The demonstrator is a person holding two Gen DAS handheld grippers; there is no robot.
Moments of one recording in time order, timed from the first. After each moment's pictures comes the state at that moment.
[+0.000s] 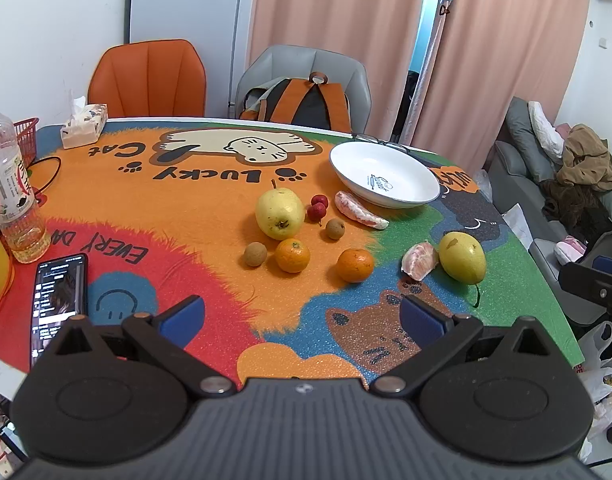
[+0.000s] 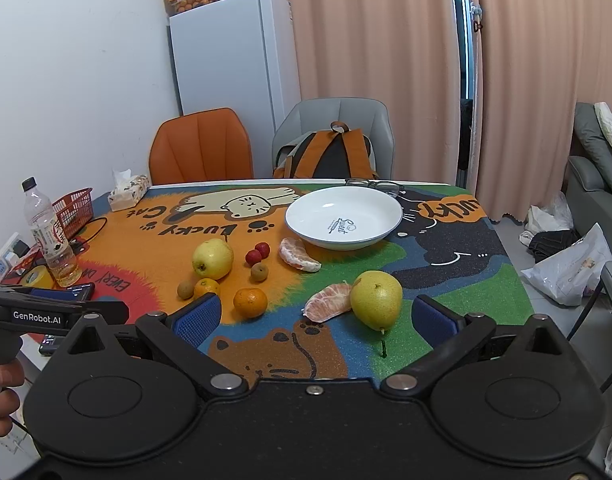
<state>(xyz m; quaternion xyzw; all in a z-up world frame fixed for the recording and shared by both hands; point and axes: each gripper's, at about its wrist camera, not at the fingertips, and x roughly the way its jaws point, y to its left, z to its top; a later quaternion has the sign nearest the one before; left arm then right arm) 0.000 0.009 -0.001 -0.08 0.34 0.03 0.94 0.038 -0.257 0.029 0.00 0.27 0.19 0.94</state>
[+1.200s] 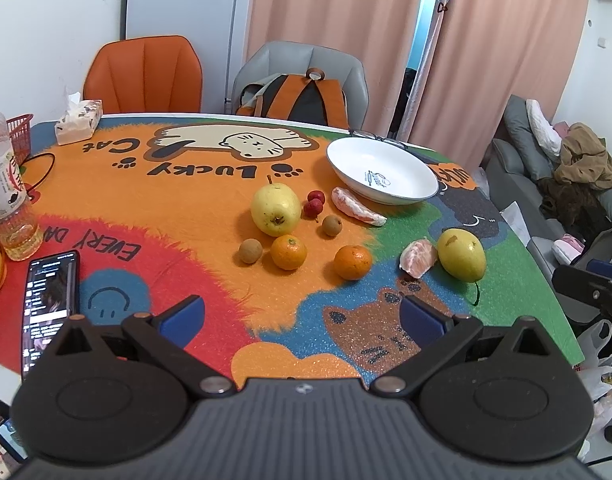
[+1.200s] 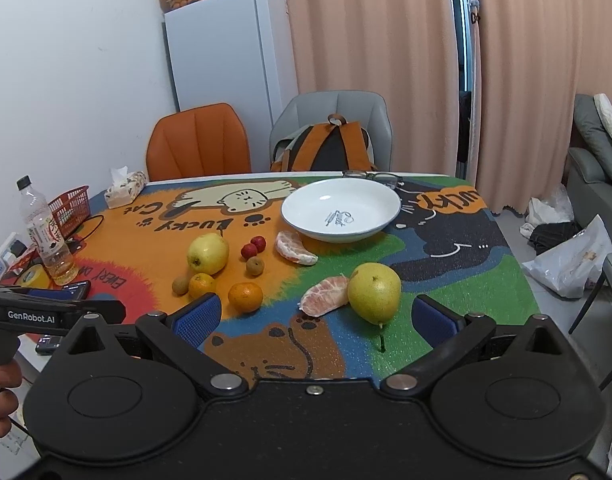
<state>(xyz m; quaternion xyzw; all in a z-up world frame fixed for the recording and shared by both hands) 0.004 0.007 -0.007 -0.08 0.34 0.03 0.93 0.045 -0.258 0.019 0.01 0.28 0.19 0.94</state>
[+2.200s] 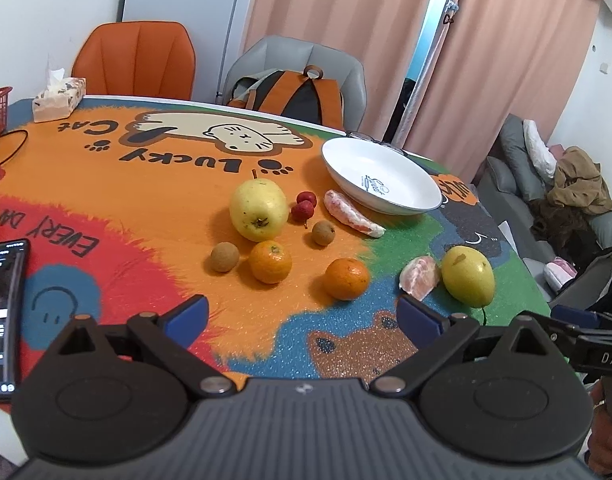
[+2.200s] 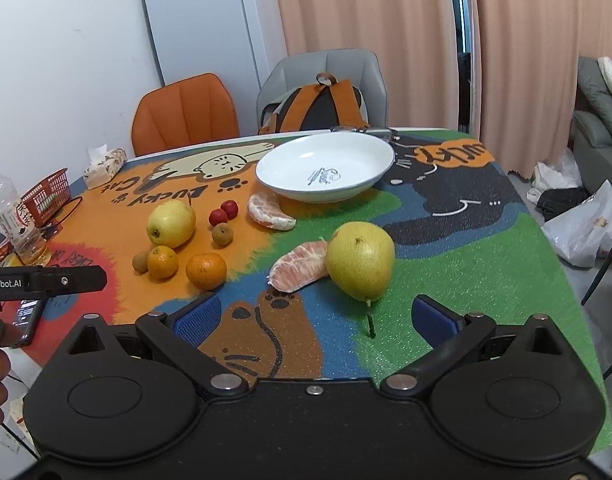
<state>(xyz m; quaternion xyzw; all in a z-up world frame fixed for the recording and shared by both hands) 0.050 0.012 -0.044 -0.13 0.33 0.01 0.93 0.096 -0.266 -0.036 0.02 0.32 0.19 0.93</state>
